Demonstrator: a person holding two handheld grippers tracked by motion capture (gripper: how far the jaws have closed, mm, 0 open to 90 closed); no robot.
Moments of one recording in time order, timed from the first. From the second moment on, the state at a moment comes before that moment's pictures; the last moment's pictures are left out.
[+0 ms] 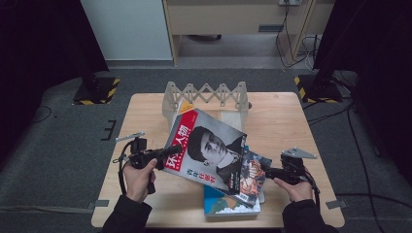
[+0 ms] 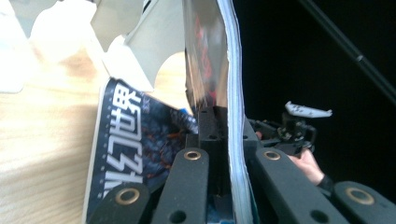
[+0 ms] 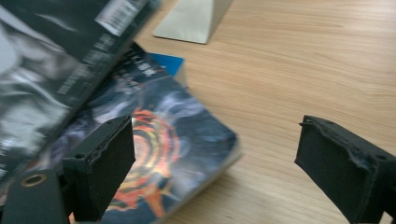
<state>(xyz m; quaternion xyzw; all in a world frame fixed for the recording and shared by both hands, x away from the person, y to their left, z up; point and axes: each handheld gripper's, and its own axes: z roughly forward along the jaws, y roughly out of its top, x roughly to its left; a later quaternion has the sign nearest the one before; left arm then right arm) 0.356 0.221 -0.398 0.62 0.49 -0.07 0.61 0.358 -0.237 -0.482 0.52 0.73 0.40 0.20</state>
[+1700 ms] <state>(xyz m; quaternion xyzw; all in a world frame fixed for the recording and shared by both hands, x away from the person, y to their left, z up) 0.387 0.291 -0.298 0.57 0.52 0.08 0.63 0.377 -0.286 -0.521 0.54 0.76 0.27 0.23</state>
